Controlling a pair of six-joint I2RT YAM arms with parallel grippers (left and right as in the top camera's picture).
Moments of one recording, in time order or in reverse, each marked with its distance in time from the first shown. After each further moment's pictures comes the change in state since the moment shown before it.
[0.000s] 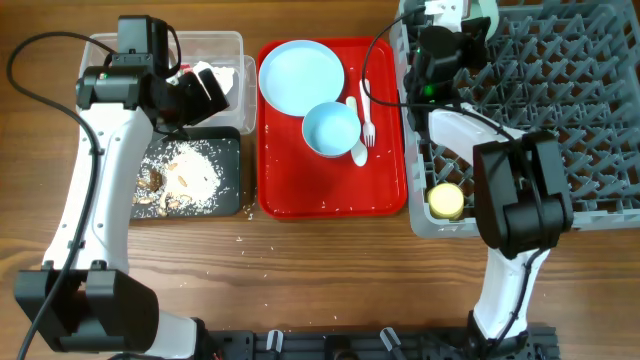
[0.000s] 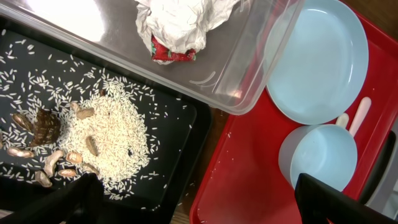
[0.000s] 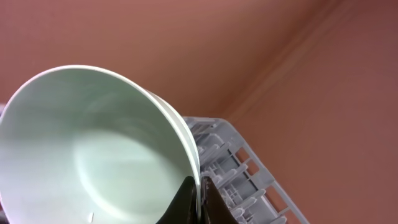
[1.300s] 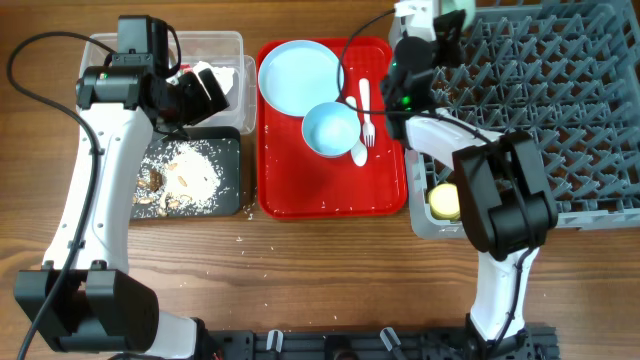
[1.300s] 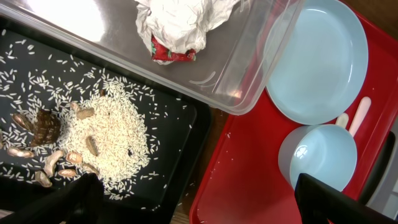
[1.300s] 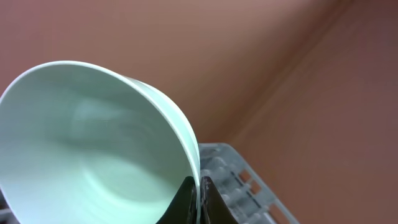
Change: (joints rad) left arm 0.000 0.000 0.000 0.000 0.000 0.000; right arm 0.091 0.016 0.002 0.204 0.048 -0.126
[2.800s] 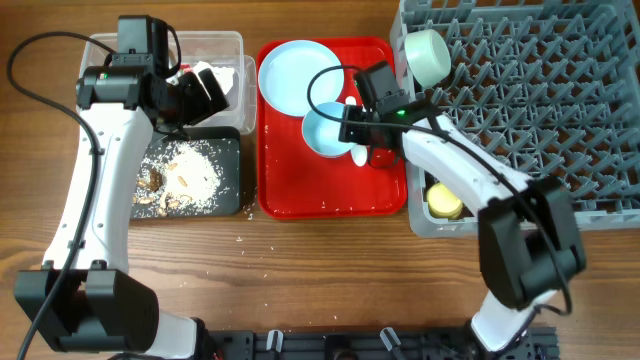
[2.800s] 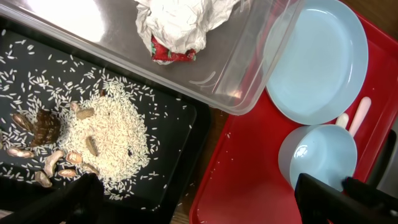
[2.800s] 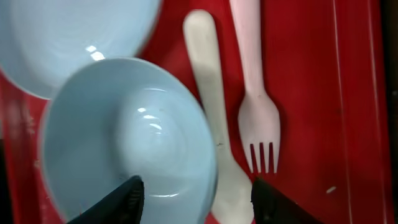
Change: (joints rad) left arm 0.000 0.000 0.000 0.000 0.000 0.000; right arm 0.138 -0.238 0.005 -1.449 -1.072 1.313
